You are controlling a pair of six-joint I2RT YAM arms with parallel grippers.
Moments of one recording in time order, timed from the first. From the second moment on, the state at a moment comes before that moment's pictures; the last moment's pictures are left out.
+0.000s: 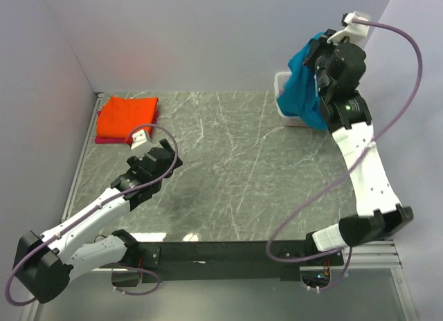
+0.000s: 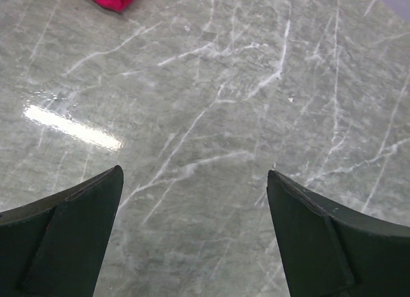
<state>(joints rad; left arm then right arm) -0.63 1.00 0.71 -0.35 -0.66 -0.89 0.20 1.45 1.77 -0.23 0.31 0.21</state>
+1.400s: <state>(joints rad) -0.63 0.87 0.61 -0.52 -0.62 -1.05 0.25 1.36 0.92 -0.47 0.31 0.67</state>
